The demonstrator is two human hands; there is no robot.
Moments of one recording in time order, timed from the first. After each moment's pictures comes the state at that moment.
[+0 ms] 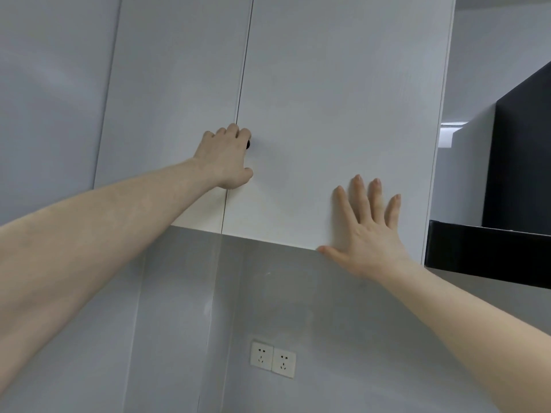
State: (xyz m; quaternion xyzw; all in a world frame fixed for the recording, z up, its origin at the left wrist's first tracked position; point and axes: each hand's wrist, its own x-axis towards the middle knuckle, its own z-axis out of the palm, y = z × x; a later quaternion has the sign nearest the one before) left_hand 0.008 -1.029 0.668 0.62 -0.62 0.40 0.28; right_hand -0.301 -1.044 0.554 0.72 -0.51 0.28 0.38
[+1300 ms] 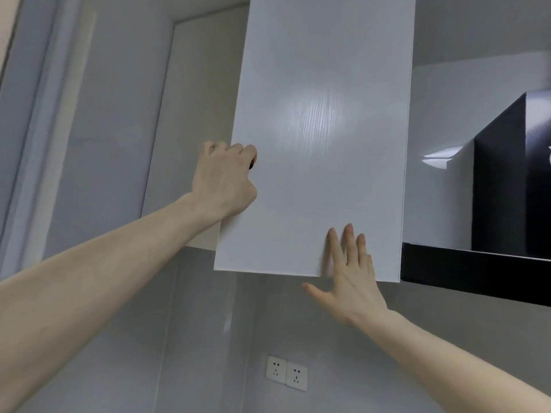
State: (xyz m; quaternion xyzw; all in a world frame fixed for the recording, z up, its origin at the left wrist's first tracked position) left_hand -0.028 -0.856 0.664 0.56 -0.56 0.48 0.37; right_hand -0.287 -0.954 0.512 0.78 -0.46 0.38 0.20
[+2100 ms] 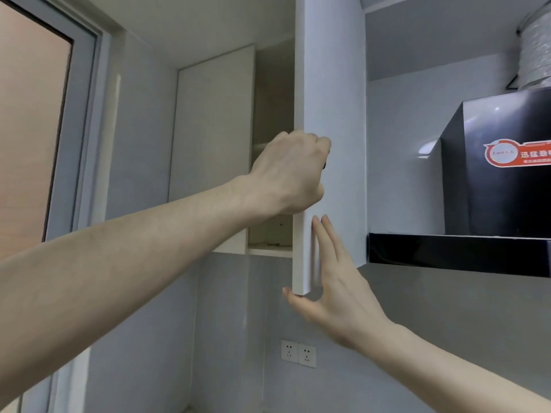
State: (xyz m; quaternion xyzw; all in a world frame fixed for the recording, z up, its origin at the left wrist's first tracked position) left_hand -0.206 -0.668 0.688 0.45 -0.67 0.50 0.31; right_hand -0.331 -0.734 0.516 0.81 -0.27 0.50 0.14
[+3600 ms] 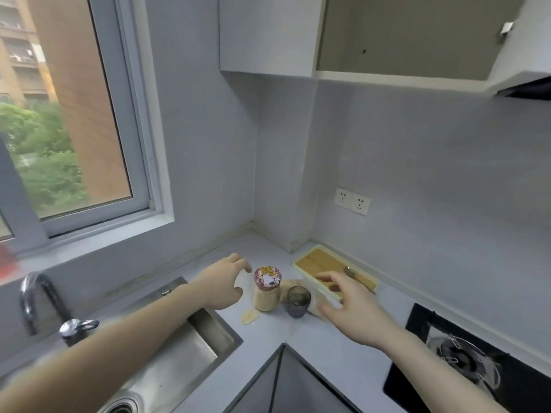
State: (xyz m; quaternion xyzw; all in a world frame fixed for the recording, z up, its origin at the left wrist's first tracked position) left_hand -0.026 -0.694 0.181 0.76 -0.64 -0.09 0.12; right_hand -0.330 -0.790 0.204 0.88 -0.36 0.16 -0.27
